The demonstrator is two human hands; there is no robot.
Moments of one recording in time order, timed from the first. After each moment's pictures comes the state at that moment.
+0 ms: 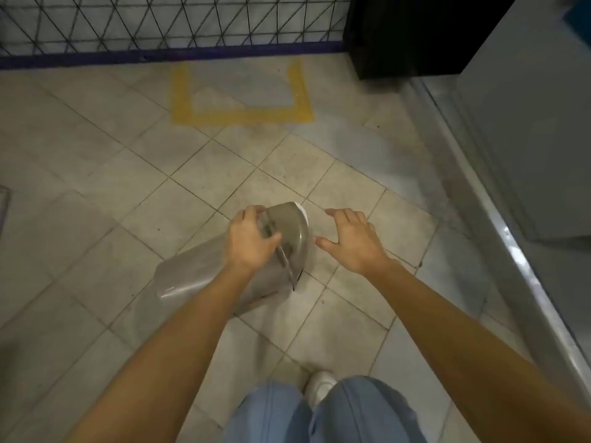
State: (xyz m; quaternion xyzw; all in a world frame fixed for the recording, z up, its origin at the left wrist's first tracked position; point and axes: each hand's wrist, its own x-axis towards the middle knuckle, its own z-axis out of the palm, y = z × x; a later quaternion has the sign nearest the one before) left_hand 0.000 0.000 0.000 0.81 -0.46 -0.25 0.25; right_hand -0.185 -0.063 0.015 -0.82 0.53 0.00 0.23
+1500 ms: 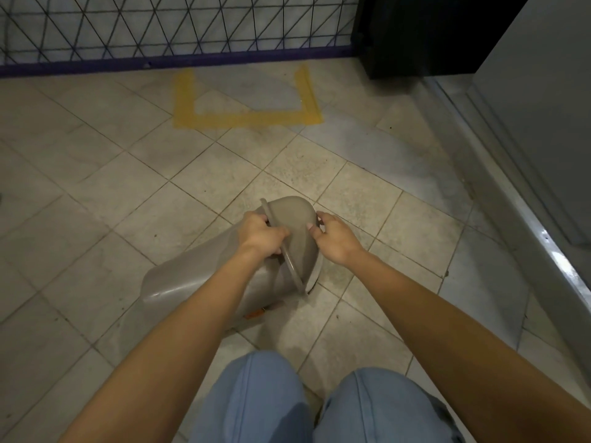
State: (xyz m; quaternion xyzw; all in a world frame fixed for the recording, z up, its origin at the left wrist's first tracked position) left_hand 0.003 -0.031 -0.048 0.79 -0.27 -0.43 0.34; right_hand -0.134 -0.082 -0.069 -0.71 0.56 -0.05 0.42
